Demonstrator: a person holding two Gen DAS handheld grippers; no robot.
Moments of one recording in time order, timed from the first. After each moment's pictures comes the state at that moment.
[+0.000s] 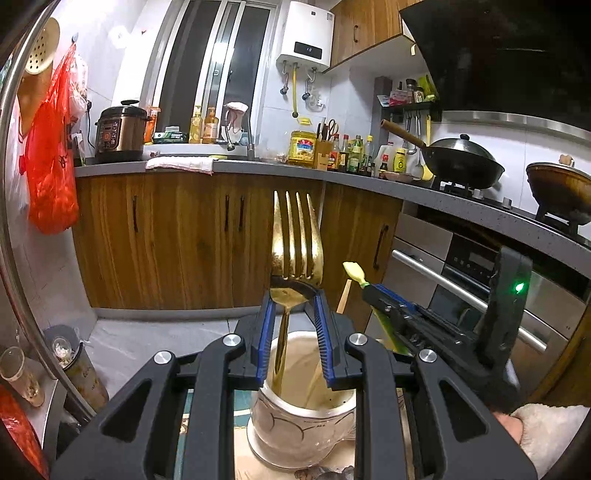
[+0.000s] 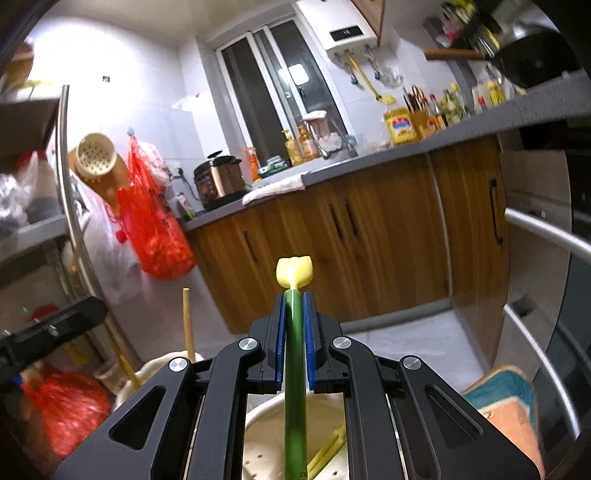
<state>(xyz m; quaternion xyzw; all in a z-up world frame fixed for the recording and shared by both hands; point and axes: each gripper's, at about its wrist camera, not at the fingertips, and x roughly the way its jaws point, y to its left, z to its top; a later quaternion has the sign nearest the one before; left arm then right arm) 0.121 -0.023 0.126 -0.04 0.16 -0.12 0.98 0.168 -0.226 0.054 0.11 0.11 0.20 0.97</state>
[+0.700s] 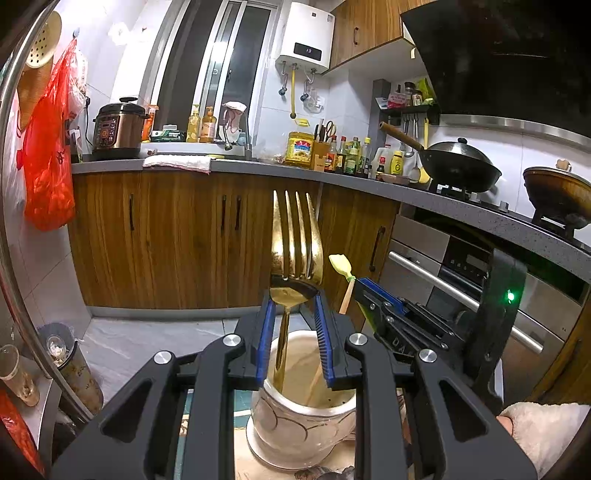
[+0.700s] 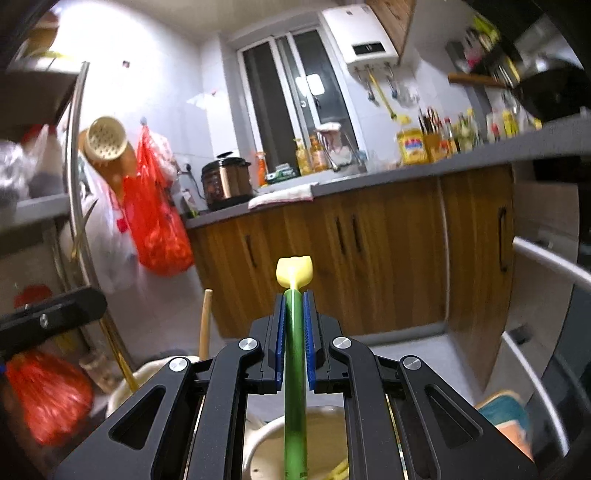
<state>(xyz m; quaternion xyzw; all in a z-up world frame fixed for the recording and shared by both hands) 0.125 -0.017 0.123 -0.04 0.16 -0.13 0.98 0.165 -0.203 0.059 0.06 0.09 0.20 0.97</state>
